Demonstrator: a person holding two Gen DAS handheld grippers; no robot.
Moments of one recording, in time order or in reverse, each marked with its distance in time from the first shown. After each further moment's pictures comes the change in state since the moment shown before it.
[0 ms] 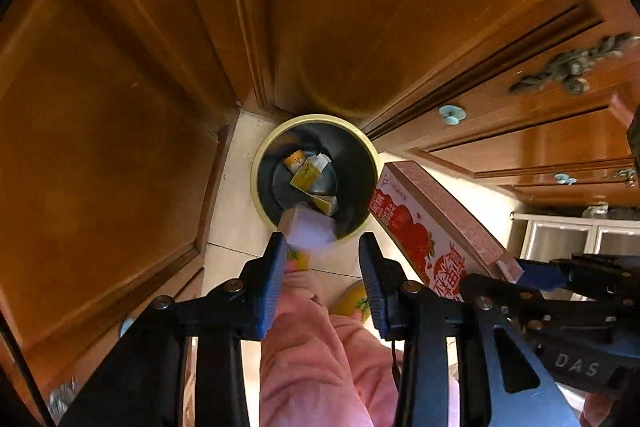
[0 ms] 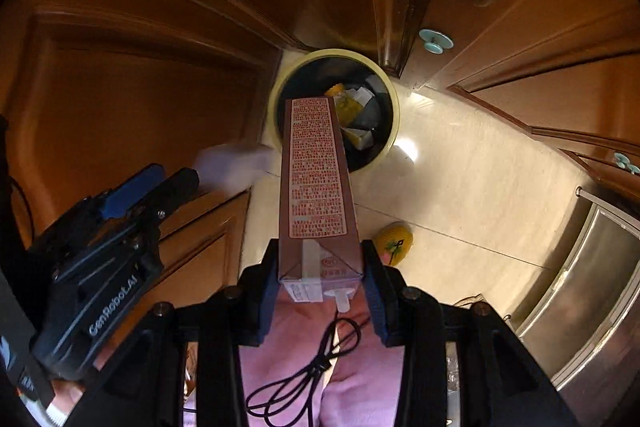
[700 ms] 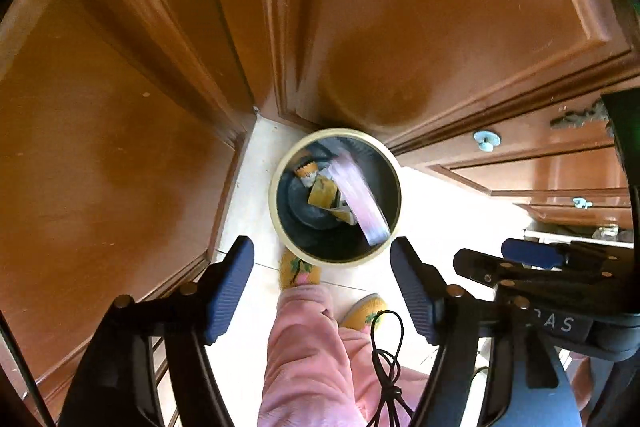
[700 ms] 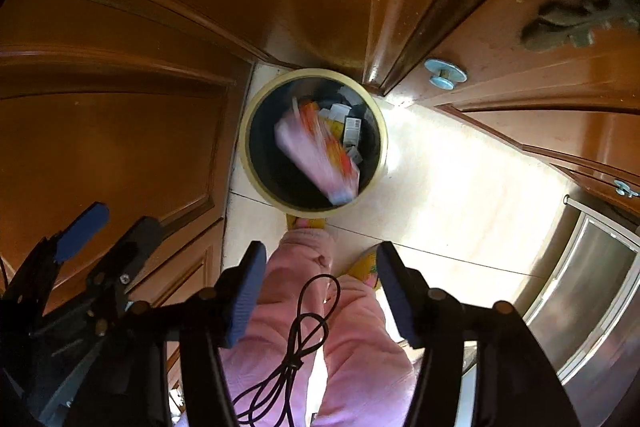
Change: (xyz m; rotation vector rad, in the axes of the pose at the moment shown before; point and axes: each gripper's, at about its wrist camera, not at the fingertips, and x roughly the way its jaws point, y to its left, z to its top) left arm 0.017 0.020 0.030 -0.056 -0.021 0.034; right arm 0.012 0.011 0.038 0.031 -0.021 -0.055
